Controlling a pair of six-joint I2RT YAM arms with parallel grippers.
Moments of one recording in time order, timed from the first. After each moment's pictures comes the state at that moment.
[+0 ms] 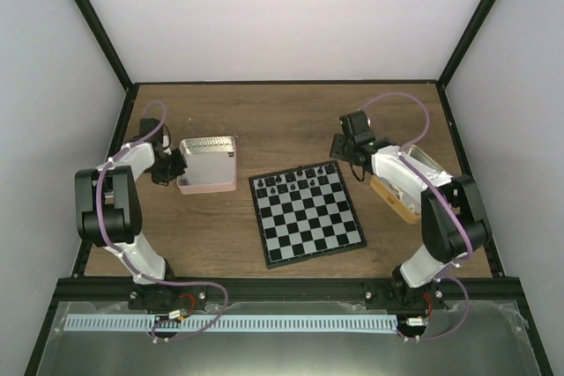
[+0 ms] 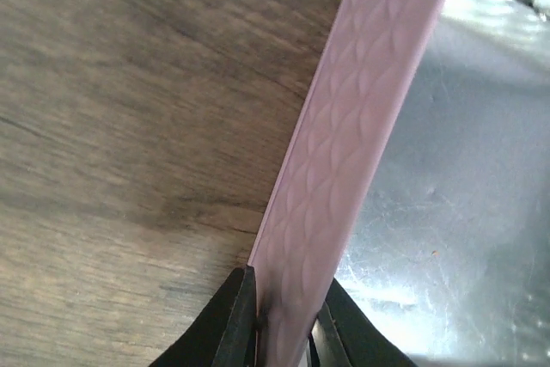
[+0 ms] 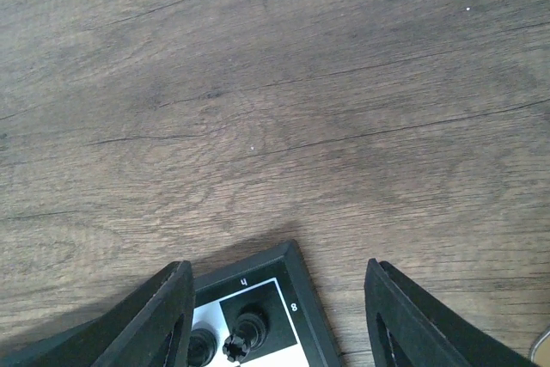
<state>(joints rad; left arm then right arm) 0.12 1.71 1.05 -0.60 0.16 -0.35 0.38 1.59 1.05 -0.34 0.16 0.54</state>
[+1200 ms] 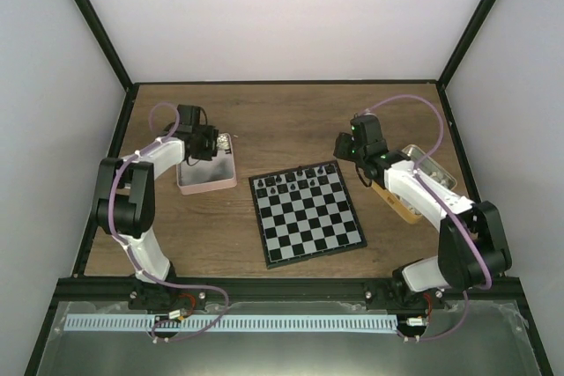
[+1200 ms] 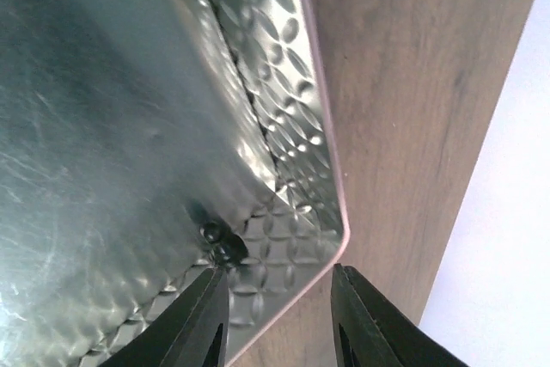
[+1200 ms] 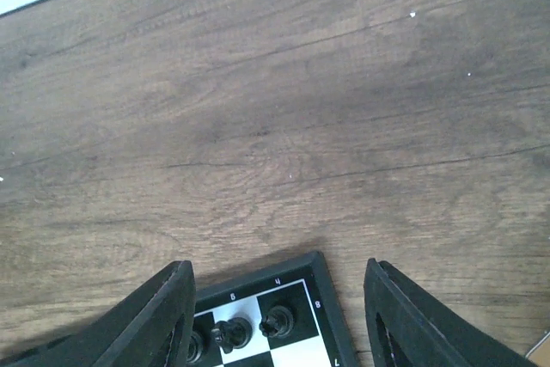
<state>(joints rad) -0.14 1.78 1.11 -0.21 0.20 -1.56 0.38 1.41 0.93 -0.23 0.13 0.51</state>
